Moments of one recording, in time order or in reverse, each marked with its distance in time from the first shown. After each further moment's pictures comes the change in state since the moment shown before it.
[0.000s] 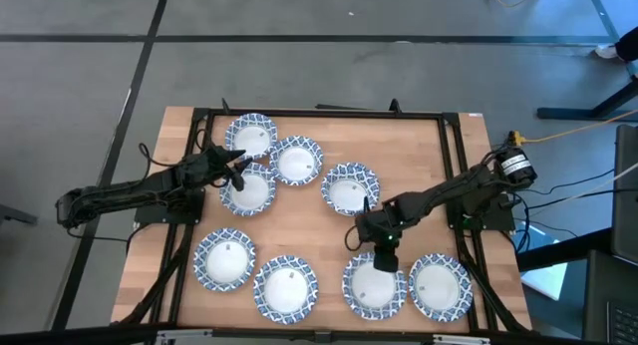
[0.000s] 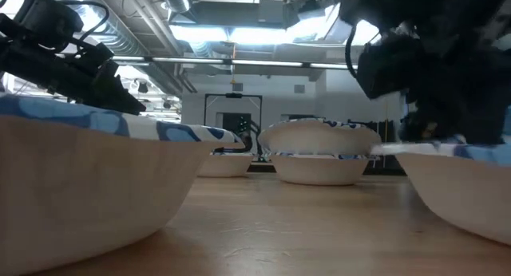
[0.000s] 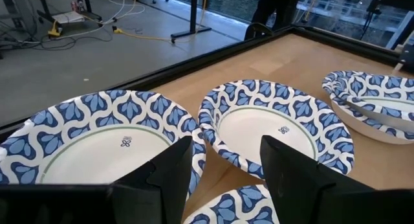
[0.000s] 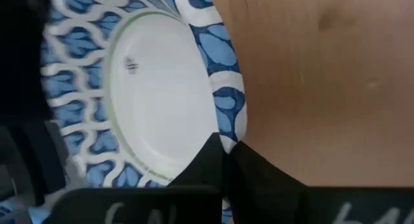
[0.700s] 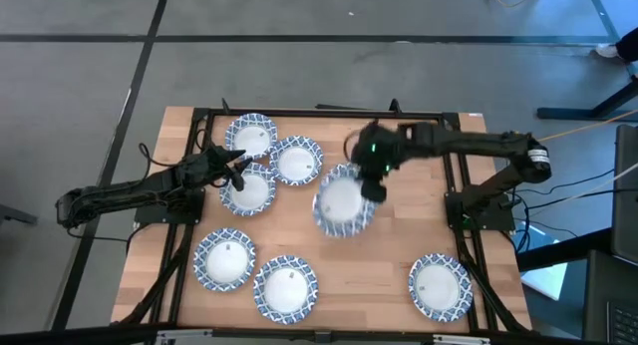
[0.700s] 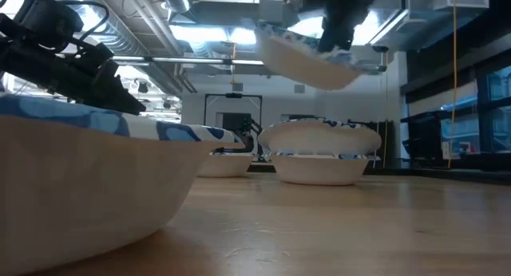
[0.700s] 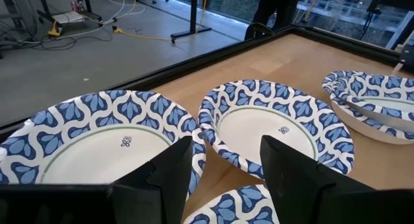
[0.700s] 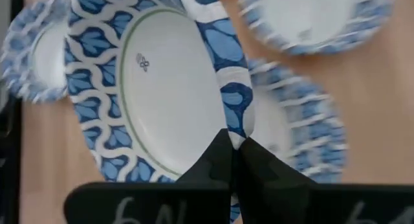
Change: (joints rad) left arm 0.000 0.000 0.000 0.000 0.000 -0.001; right arm -0.429 -0.158 0.478 -0.383 0.298 -0.470
